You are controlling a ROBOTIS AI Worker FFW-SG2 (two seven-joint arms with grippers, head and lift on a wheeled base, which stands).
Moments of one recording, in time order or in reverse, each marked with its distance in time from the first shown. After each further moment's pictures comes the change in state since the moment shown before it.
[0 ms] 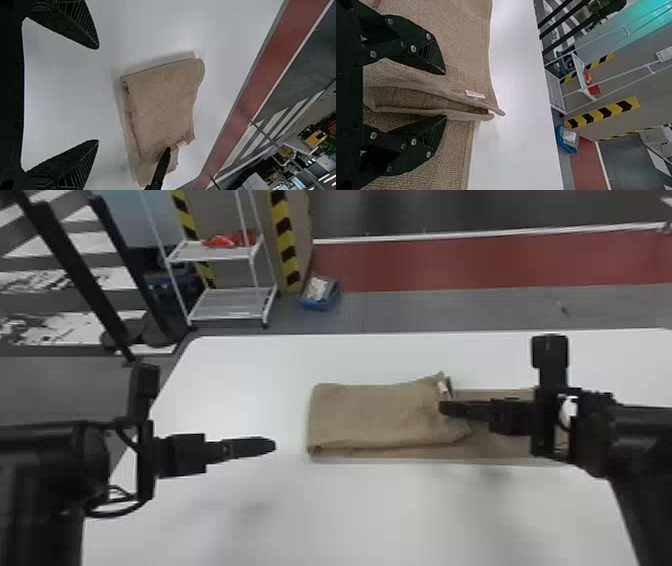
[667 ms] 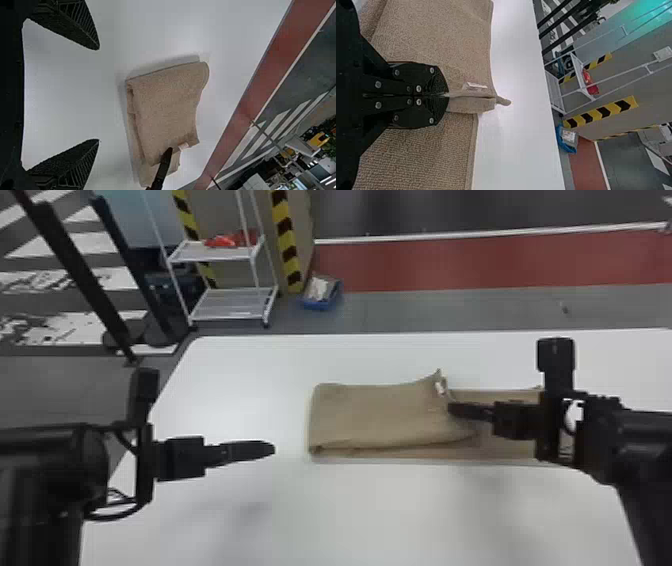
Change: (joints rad) left arm 0.006 0.009 0.004 0.014 0.006 0.000 -0.009; right arm 0.025 0.000 -0.012 -0.035 -0.002 0.006 0.004
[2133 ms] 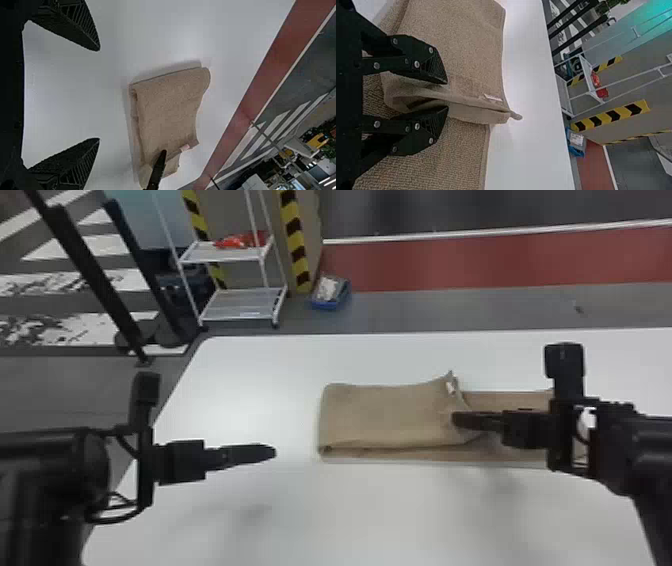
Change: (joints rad) left arm 0.021 0.024 0.025 -0.003 0.018 0.000 -0.017; right arm 0.041 0.000 0.023 -0.076 0.017 0.061 0.011
